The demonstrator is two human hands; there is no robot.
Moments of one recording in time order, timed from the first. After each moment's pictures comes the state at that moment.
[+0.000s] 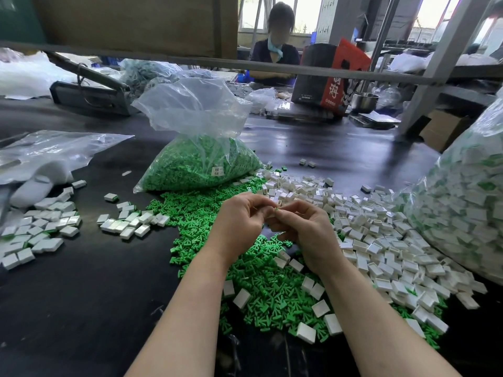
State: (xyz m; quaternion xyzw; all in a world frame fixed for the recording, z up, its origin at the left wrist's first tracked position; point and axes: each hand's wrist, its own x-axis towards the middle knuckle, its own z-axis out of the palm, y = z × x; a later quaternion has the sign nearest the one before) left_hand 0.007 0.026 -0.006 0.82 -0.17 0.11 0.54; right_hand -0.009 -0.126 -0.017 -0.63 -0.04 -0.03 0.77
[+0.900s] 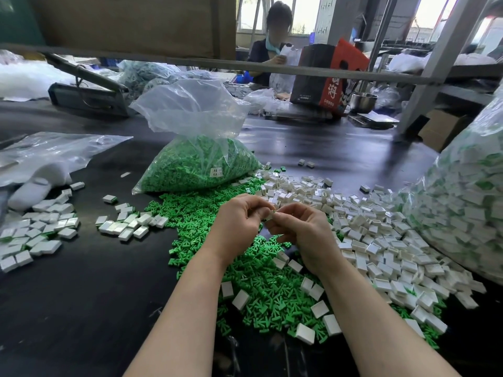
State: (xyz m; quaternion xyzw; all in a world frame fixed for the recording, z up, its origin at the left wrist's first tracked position) left_hand 0.005 0.027 -0.004 0.83 -0.16 0.09 0.53; right_hand -0.010 -0.128 -0.017 -0.65 -0.03 -0.02 0.76
